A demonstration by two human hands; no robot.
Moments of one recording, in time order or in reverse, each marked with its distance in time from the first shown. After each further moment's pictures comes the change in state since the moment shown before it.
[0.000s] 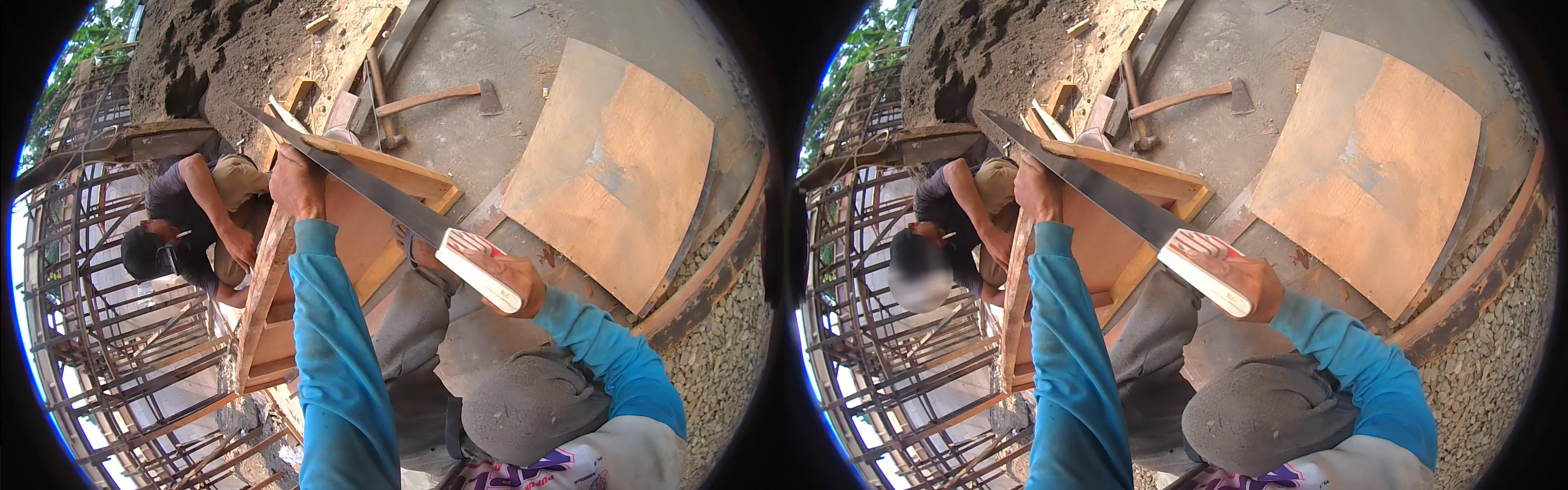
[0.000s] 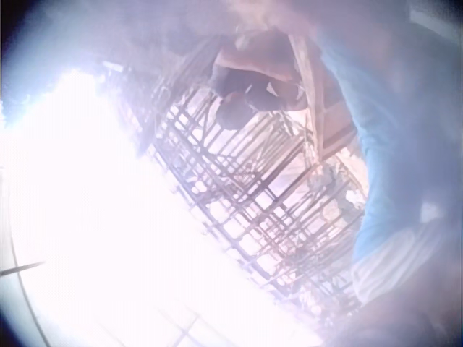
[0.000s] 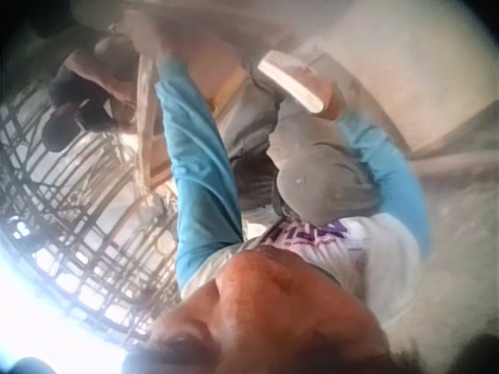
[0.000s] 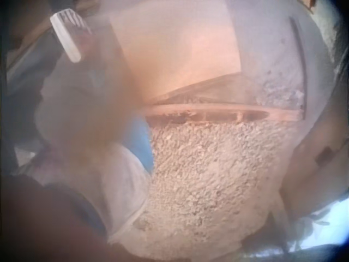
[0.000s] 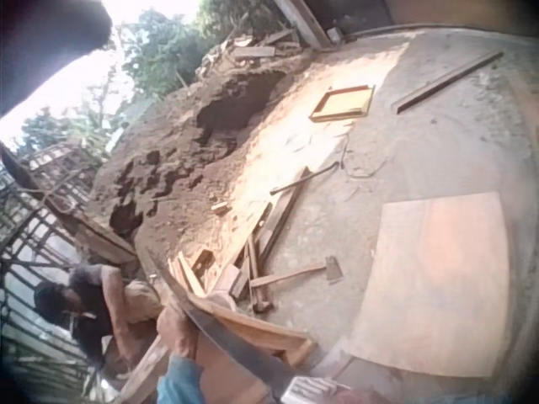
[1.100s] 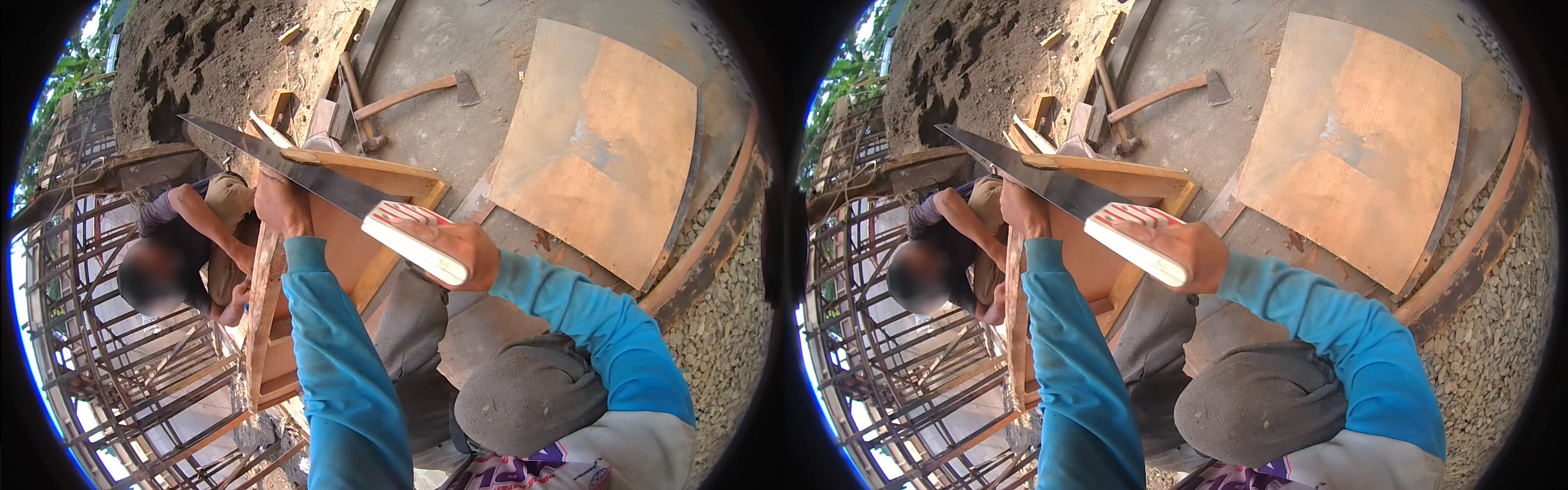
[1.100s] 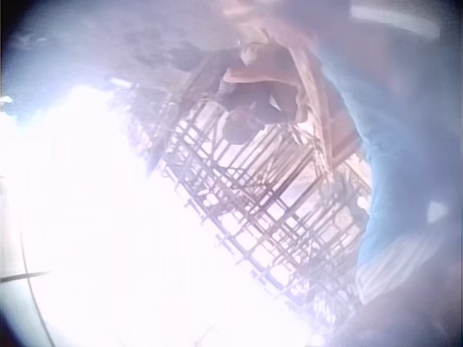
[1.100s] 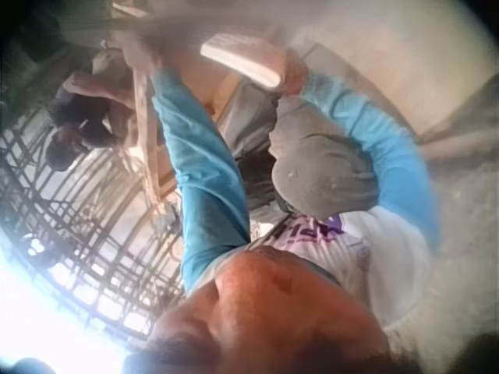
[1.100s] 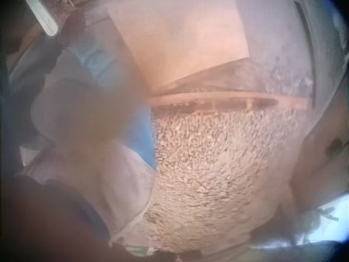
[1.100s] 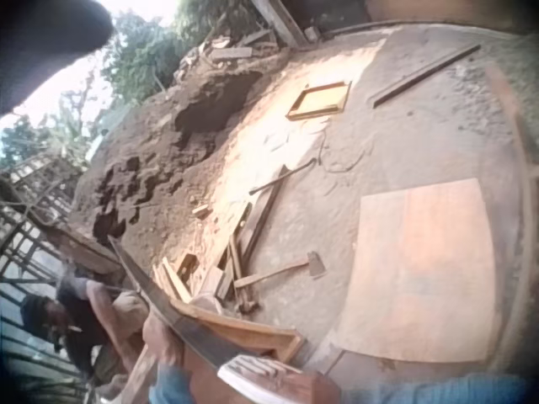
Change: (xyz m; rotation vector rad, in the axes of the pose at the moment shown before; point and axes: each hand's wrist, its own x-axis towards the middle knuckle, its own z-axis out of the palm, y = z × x) left_hand -0.005 0.009 -0.006 -0.219 0.006 -0.008; right_hand 0.053 0.008 0.033 -0.004 0.069 0.020
